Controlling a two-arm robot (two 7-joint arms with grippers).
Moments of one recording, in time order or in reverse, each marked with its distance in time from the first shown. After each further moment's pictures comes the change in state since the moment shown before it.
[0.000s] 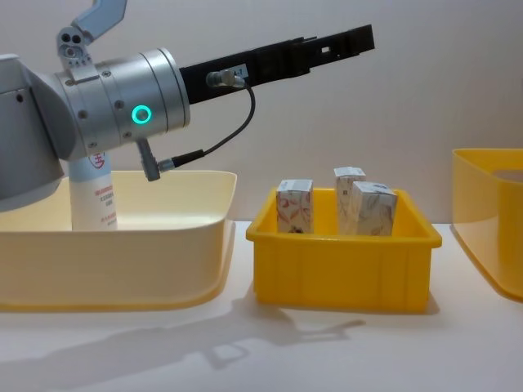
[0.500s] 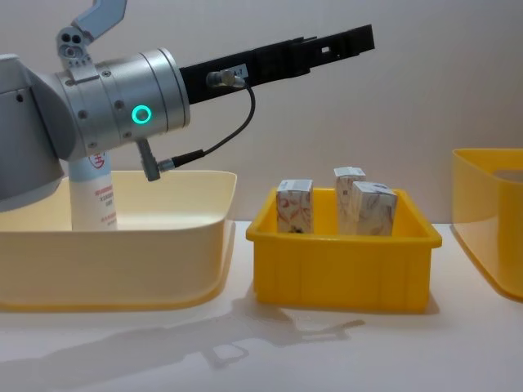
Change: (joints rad) left arm 0.000 0.000 0.000 0.000 0.000 0.000 0.000; right arm 0.008 -0.022 0.013 0.035 -0.032 0.096 -0.033
